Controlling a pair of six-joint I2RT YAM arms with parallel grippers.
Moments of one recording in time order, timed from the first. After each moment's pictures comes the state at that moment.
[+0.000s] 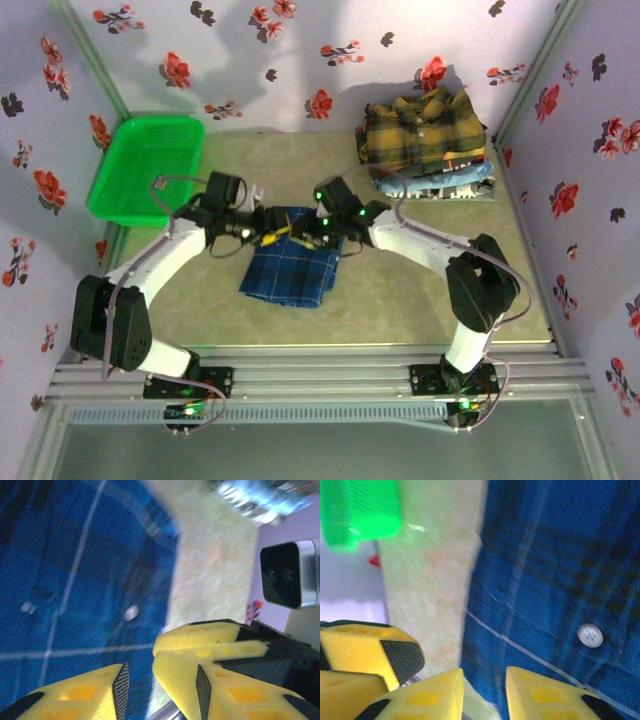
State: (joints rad) left arm -0.39 1.45 1.00 -0.50 0.62 -0.76; right arm 0.77 1.77 1.26 -0.38 -0.38 1.00
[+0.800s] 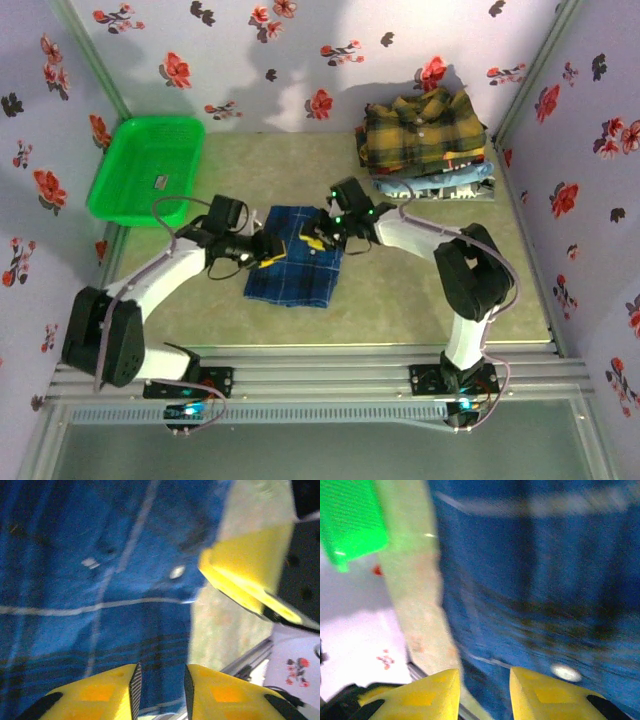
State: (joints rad) left arm -0.42 1.35 0.89 -0.48 0.58 -0.72; right arm 0.64 1.83 1.25 -0.25 -0.56 1.05
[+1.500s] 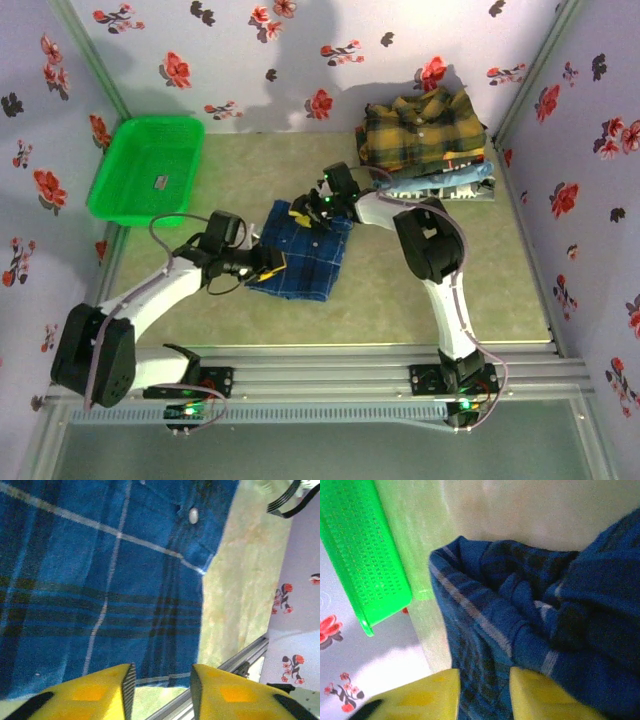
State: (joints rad) left arm -0.44 1.25 0.71 -0.36 0.57 -0.79; right arm 0.56 2.23 1.56 -0.11 -0.66 1.11
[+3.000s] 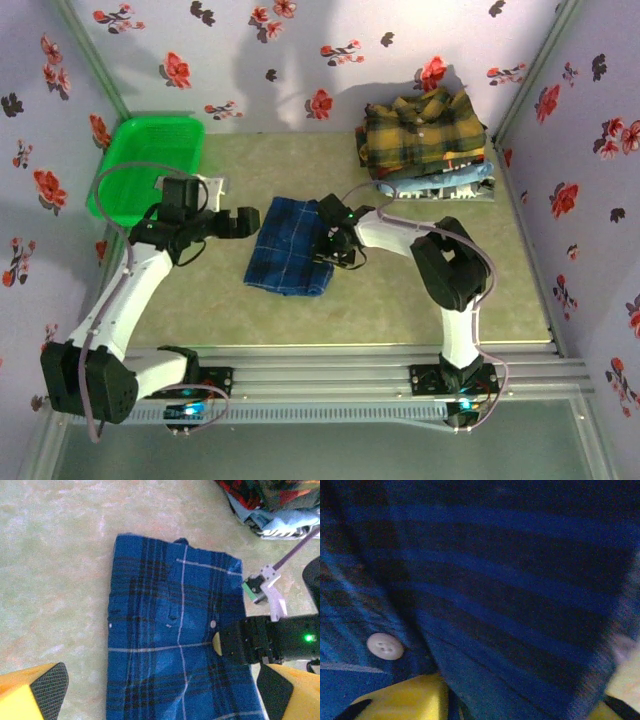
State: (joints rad) left arm -0.24 1.16 1.01 -0.62 0.32 -0.22; right arm 0.72 1.97 1.32 -0.60 -0.19 0.86
